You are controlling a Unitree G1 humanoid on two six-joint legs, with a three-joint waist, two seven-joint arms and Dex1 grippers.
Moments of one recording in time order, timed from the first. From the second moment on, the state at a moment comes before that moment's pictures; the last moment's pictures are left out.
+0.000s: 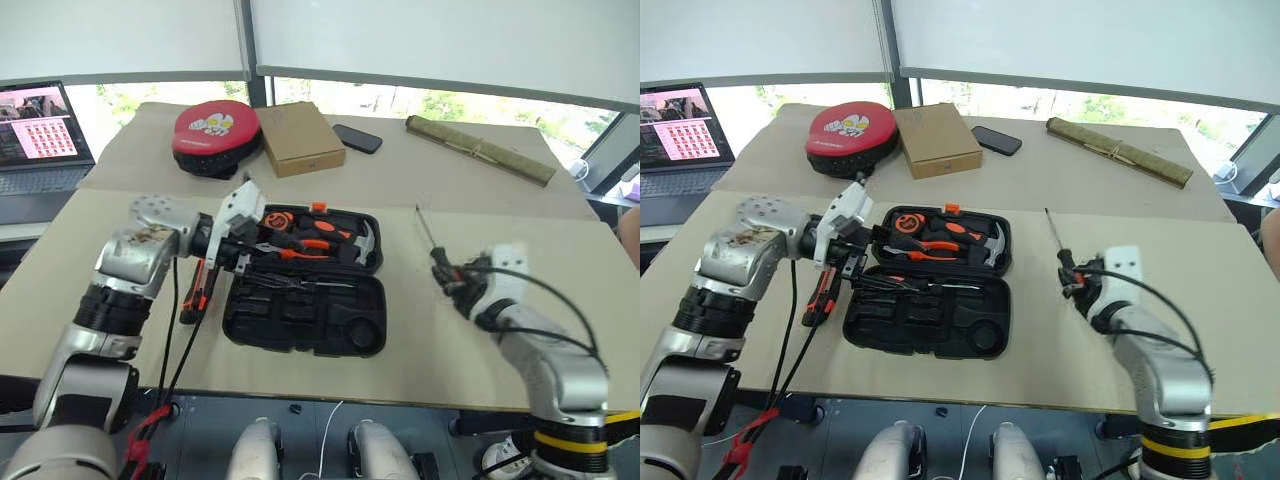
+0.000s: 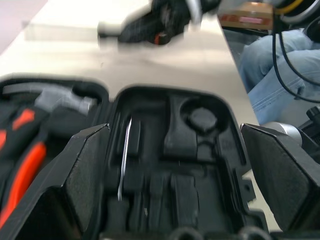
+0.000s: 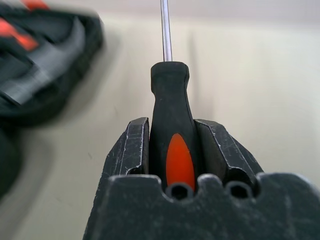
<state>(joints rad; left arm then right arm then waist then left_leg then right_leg) -0.73 0.71 -0.15 0.11 -0.38 0.55 -1.47 -0.19 -0.49 -0.22 -0.41 0.44 0.80 0.35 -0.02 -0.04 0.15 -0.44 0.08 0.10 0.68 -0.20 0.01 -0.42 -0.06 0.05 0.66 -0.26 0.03</state>
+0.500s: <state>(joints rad) -0.52 0.94 -0.06 -0.14 -0.47 0.63 -1.48 -0.55 -0.64 0.38 -0.17 0.25 0.48 0.98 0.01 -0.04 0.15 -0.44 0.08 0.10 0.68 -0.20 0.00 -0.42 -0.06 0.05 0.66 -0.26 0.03</state>
